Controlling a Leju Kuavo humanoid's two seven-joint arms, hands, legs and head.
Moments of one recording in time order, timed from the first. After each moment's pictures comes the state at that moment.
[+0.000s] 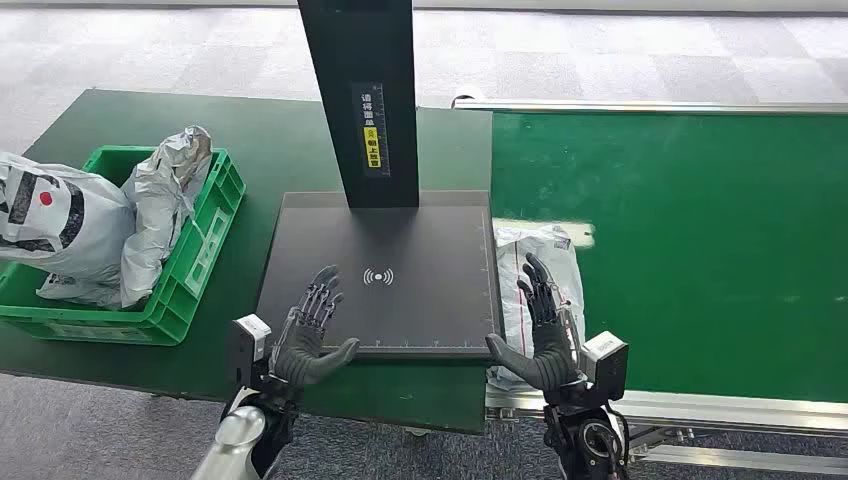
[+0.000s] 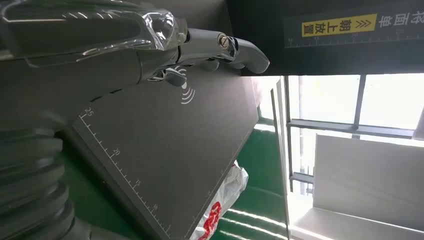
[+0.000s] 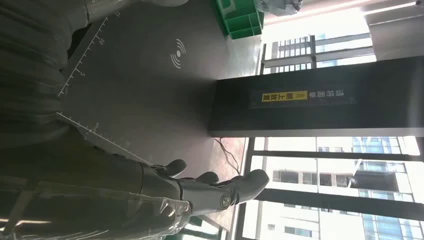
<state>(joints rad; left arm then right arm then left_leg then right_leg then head) -0.20 -0.12 -0.25 -1.08 0.06 -0.27 -0.52 -0.10 0.16 0.10 -1.29 0.09 0.18 -0.56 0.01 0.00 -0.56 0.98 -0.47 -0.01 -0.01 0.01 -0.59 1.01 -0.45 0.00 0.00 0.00</state>
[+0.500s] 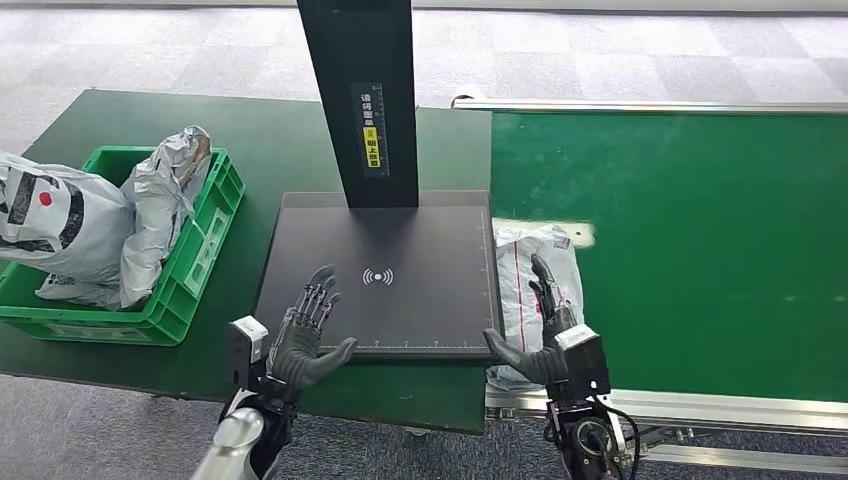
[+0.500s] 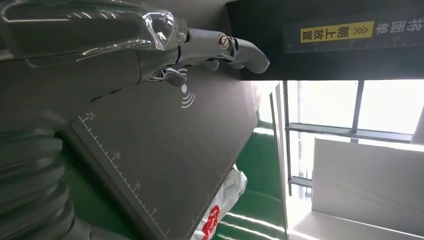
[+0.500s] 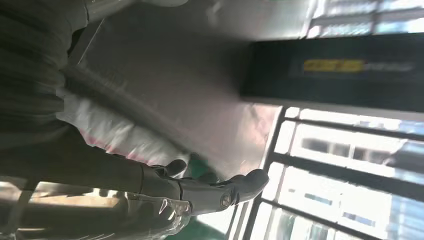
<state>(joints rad) -0.18 -0.12 -0.25 -1.10 0.05 -0.26 -0.53 -0.11 0.15 0.09 -1.29 0.31 -0.04 -0.46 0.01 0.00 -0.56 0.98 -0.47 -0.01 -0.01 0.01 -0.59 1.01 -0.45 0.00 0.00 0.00</state>
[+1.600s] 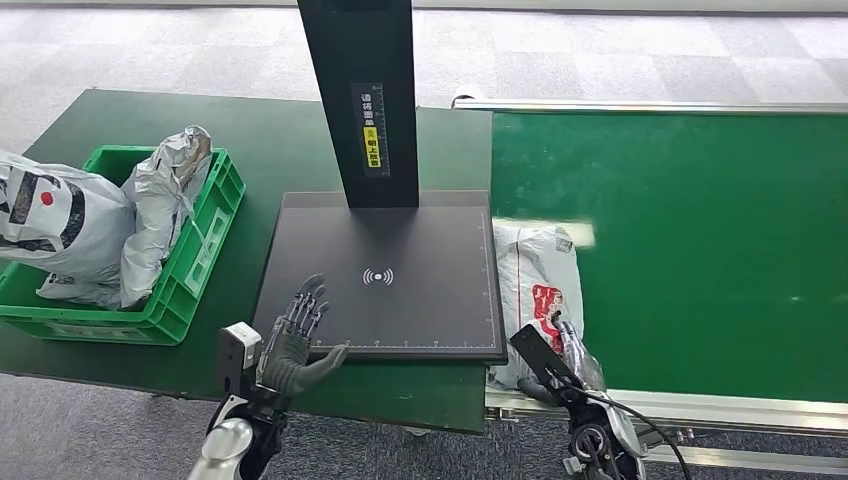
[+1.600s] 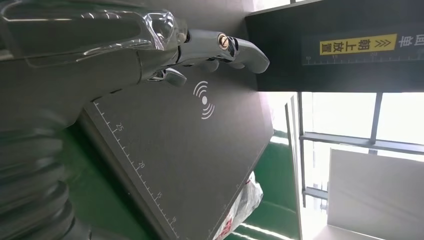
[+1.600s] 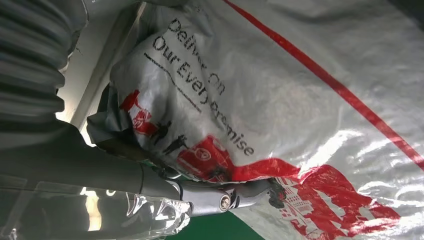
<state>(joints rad) -0.14 -0.12 -0.20 -1.15 0.02 -0.27 -0.47 -0.17 0.11 0.00 -1.03 0.89 -0.06 0.07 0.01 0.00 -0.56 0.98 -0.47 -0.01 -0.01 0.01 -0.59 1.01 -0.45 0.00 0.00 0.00</state>
